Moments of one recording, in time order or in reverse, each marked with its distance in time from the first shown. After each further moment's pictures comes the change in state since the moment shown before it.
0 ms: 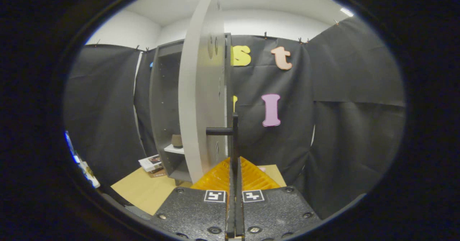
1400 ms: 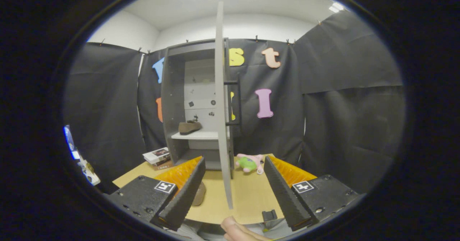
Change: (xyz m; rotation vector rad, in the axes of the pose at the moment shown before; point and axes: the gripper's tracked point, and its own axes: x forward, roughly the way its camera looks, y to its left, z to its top) arm -0.097 0.028 -0.119 0.014 -0.036 -0.081
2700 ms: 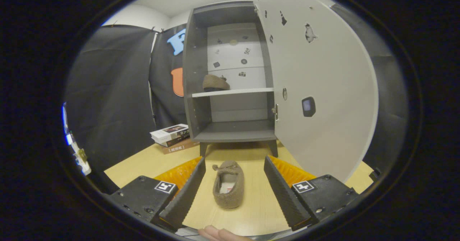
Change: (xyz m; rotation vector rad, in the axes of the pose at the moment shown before) arm 0.187 0.149 -0.195 0.016 0.088 0.087
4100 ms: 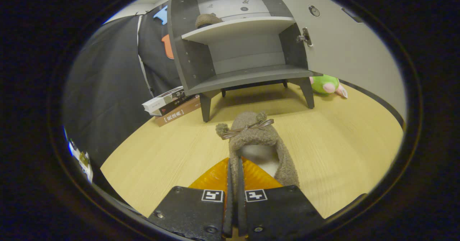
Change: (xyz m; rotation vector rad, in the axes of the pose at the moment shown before) arm 0.094 0.044 -0.129 0.125 0.303 0.093
